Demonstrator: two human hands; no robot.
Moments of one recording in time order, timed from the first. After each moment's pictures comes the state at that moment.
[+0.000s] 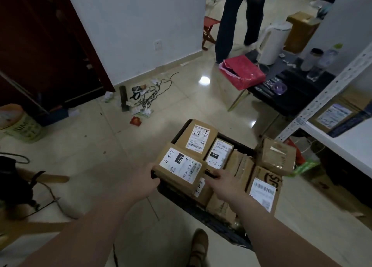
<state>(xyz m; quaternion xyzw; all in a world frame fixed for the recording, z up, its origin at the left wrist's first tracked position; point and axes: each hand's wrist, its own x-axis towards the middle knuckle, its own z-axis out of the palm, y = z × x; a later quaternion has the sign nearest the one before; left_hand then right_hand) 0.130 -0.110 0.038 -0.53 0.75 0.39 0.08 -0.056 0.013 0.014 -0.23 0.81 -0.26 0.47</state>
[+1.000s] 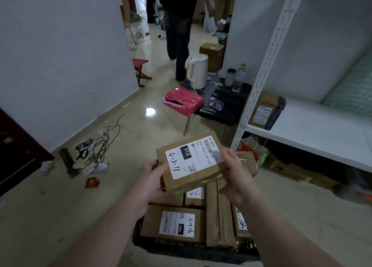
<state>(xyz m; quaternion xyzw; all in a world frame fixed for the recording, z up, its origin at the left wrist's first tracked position) 0.042 -0.167 0.108 -0.40 0.59 0.70 -0.04 -0.086 -0.001 0.090 0.03 0.60 -0.70 0.37</state>
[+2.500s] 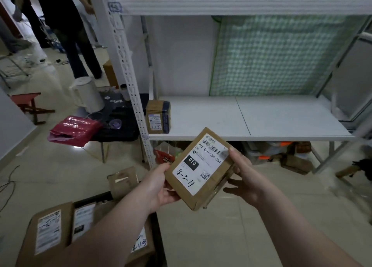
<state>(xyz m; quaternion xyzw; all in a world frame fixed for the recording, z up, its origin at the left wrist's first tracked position) -0.180 0.170 0.135 -0.34 0.56 0.72 0.20 -0.206 0.385 0.139 0.17 0.62 -0.73 0.22</state>
